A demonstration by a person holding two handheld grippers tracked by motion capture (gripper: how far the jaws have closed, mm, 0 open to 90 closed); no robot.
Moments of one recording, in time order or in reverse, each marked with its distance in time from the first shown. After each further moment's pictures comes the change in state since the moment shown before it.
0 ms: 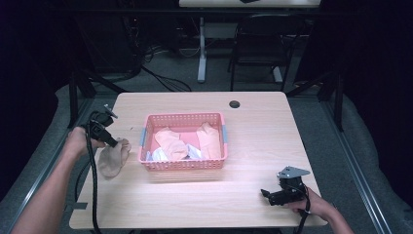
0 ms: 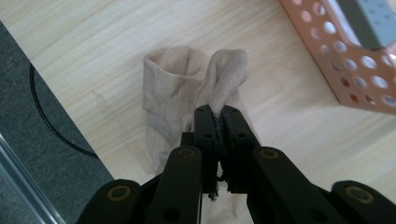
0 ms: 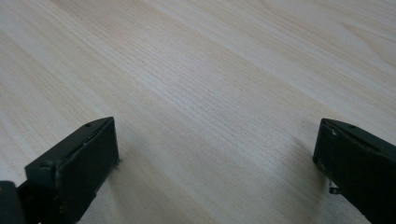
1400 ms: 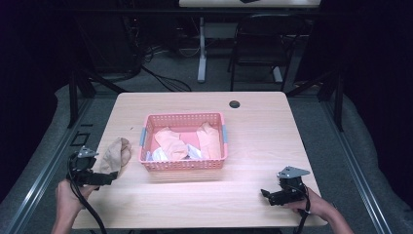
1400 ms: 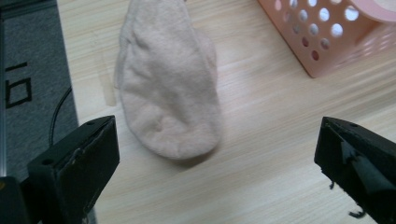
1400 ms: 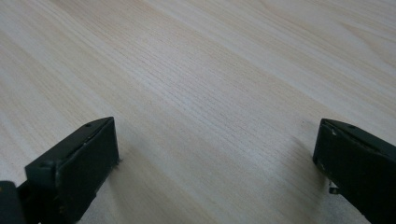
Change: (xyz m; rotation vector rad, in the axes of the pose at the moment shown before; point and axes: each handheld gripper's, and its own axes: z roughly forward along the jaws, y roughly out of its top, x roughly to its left) left arm -0.072 -0.136 0.009 -0.447 0.148 -0.134; right arm 0.000 0.000 0.000 0.000 -0.001 -0.001
